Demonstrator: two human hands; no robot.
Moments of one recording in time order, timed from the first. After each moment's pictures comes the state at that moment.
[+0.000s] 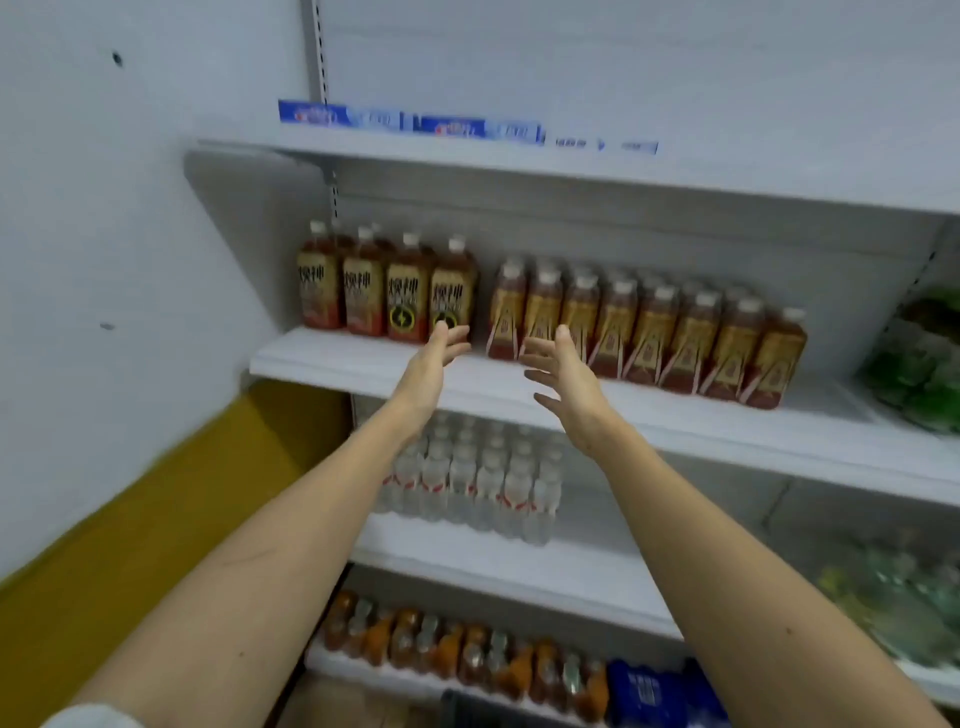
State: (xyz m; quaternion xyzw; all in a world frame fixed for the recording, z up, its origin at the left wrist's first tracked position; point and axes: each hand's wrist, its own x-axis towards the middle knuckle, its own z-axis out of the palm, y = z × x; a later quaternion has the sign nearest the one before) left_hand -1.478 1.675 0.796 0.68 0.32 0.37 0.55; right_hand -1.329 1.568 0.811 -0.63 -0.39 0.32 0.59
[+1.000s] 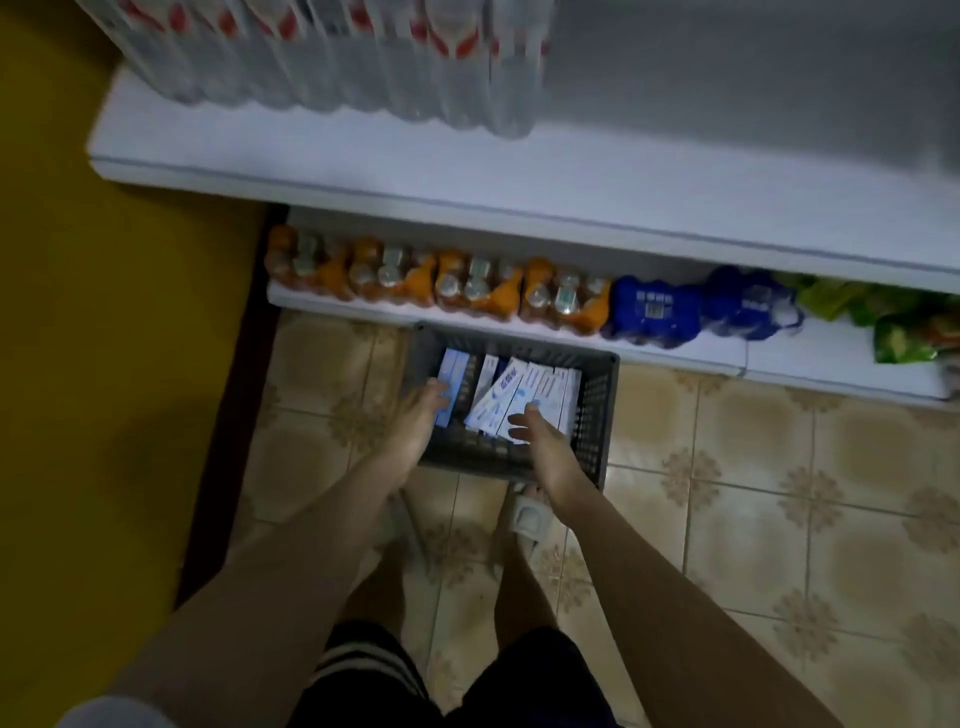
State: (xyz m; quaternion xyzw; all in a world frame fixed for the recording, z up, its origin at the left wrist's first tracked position) left_hand -1.431 1.528 0.236 0.46 0.62 -0.02 0.64; right_hand -1.300 1.404 0.253 -0.72 0.01 0.61 0.33
